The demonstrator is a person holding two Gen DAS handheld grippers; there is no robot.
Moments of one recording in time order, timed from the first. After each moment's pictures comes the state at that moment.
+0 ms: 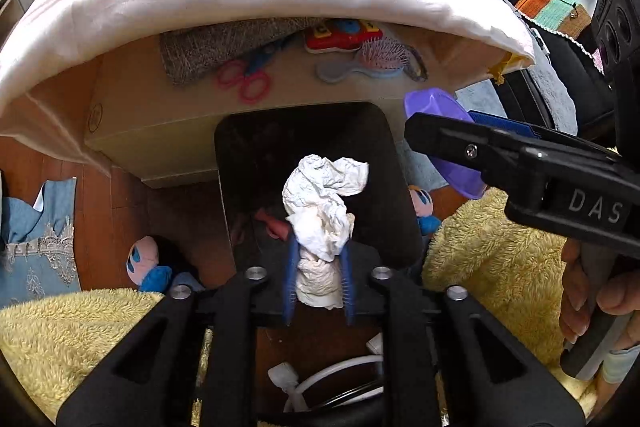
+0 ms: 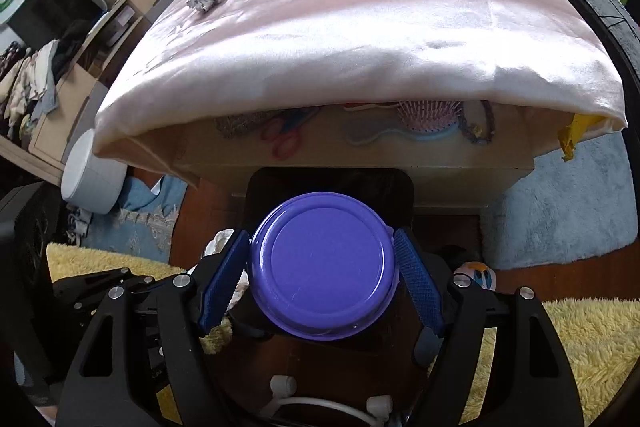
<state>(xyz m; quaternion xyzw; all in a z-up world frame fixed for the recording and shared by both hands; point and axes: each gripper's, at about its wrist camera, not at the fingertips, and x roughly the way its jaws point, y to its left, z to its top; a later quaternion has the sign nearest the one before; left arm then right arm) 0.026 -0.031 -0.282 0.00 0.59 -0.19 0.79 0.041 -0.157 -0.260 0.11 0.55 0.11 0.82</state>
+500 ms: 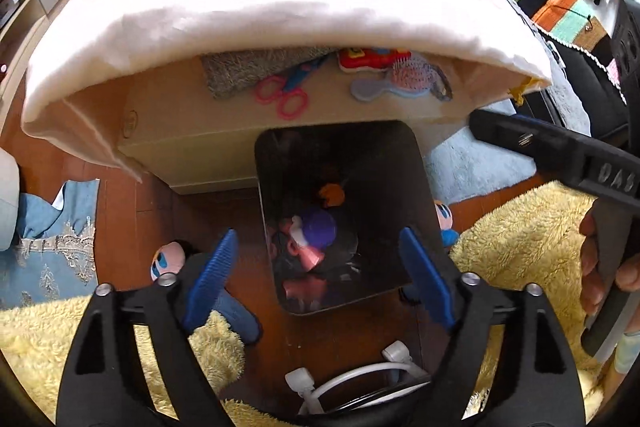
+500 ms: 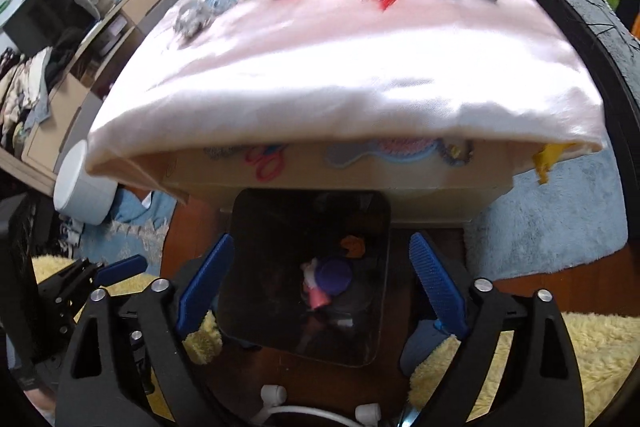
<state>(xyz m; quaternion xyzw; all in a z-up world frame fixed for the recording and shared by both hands) 0.032 -0.009 -0.267 0.00 0.57 -0.15 0.81 0.048 -0.179 -0.241 0.11 0.53 0.08 0.84</state>
